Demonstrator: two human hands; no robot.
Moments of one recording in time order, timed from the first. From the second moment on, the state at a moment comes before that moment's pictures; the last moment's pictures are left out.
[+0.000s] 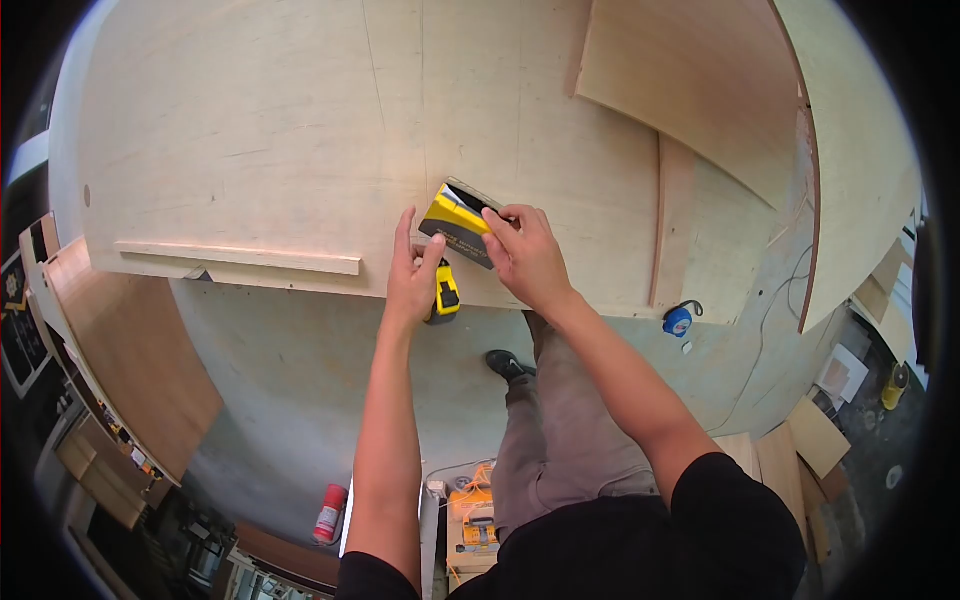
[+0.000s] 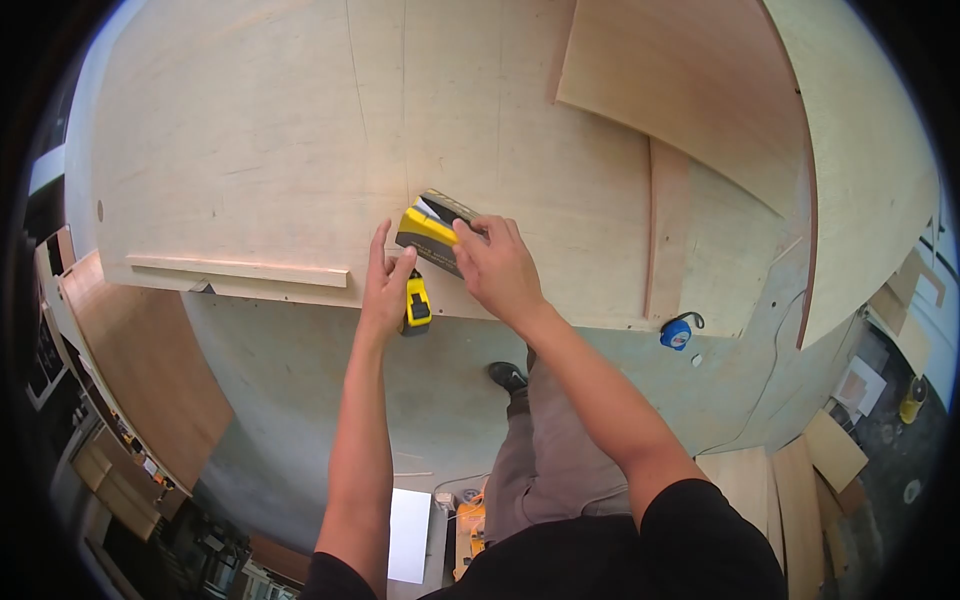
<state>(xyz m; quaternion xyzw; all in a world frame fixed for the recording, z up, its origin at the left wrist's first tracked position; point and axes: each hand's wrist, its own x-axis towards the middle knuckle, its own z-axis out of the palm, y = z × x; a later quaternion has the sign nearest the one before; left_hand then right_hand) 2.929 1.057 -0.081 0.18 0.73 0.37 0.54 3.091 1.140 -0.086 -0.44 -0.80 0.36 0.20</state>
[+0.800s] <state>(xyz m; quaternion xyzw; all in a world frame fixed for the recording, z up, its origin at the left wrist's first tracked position) 2.920 1.128 -0.070 0.37 0.77 0.01 0.52 3.072 1.163 -0.119 -0.49 -0.68 0.49 0.25</state>
